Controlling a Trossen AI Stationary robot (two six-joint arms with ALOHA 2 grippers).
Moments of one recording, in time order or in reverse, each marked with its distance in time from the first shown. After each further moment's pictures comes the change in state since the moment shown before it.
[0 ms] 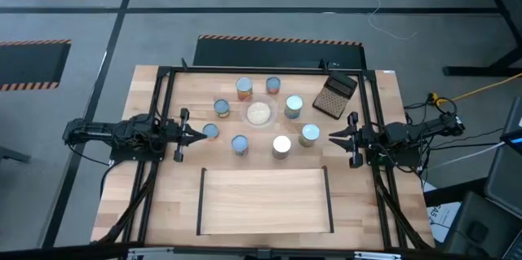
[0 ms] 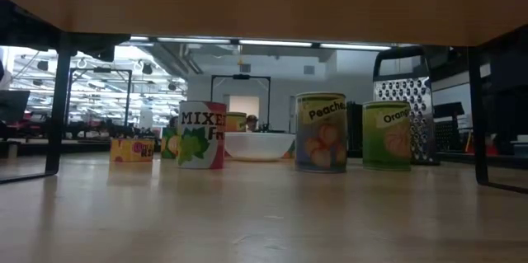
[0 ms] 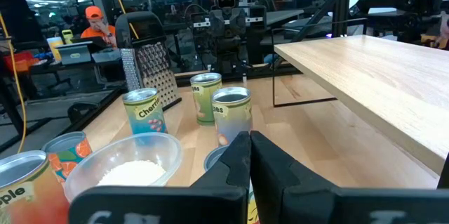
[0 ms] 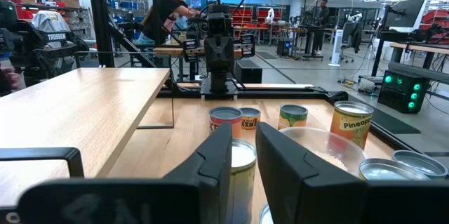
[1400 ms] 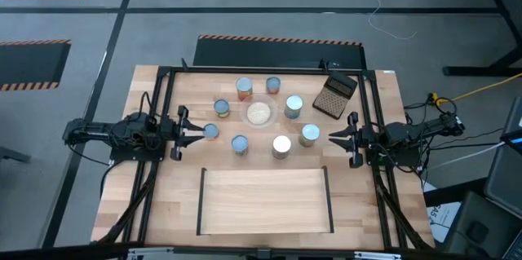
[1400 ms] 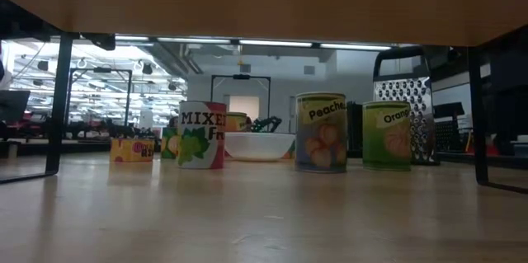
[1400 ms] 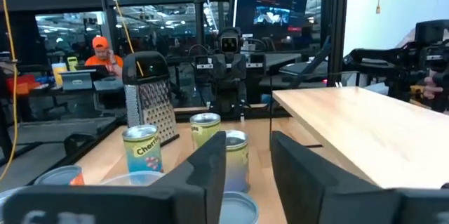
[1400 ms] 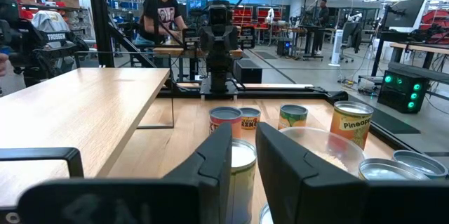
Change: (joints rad) left arm 0.000 0.000 -0.001 0.153 0.002 -0.060; right arm 0.000 0.000 0.000 0.000 0.001 0.000
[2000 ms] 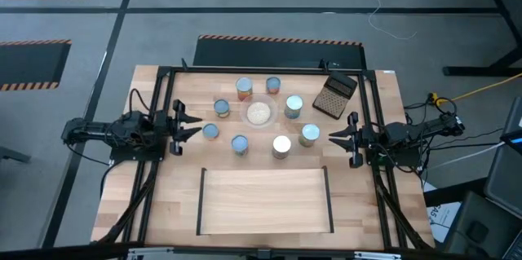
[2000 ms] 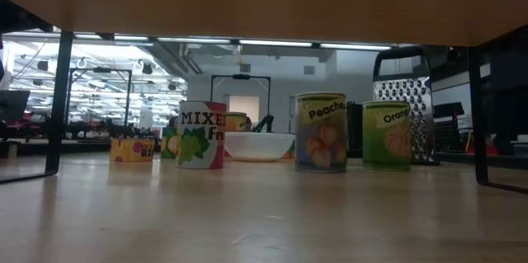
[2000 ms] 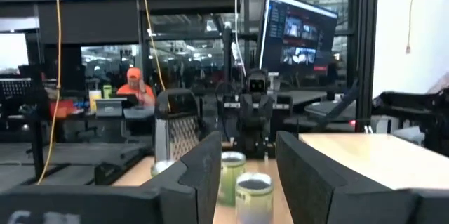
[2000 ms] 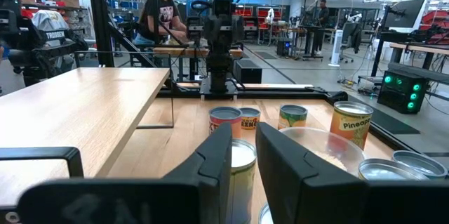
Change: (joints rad) left arm 0.000 0.030 0.000 0.180 -0.103 0.001; right arm 0.000 0.000 0.000 0.000 0.000 -0.003
